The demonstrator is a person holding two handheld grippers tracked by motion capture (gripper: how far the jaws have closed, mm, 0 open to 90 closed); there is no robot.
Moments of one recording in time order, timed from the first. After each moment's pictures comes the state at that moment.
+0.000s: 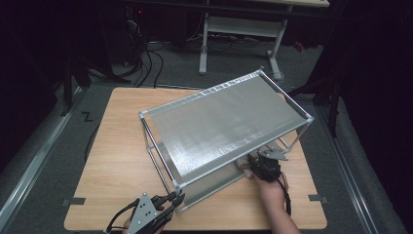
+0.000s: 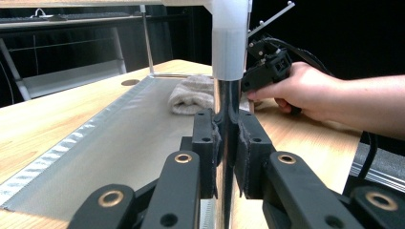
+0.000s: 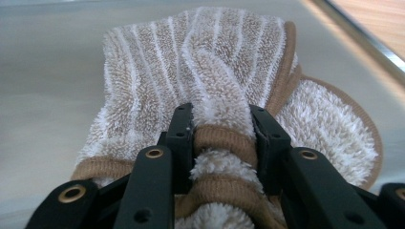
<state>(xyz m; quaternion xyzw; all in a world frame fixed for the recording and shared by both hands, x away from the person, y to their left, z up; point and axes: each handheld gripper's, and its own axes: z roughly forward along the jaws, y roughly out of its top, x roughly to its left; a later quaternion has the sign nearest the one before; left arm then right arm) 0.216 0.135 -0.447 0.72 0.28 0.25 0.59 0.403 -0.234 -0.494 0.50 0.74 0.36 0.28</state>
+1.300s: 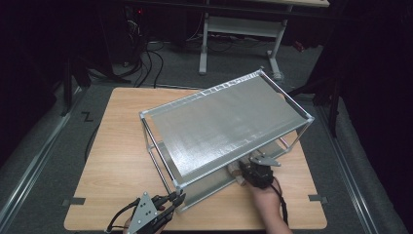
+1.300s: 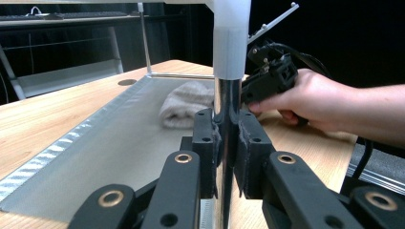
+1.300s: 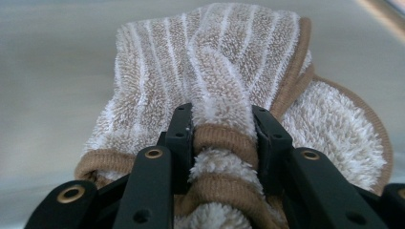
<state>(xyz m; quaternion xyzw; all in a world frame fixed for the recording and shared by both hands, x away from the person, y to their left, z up) 0.217 0.134 -0.448 0.72 0.28 0.25 0.59 0.373 -0.200 -0.494 0.46 0.77 0.37 0.24</state>
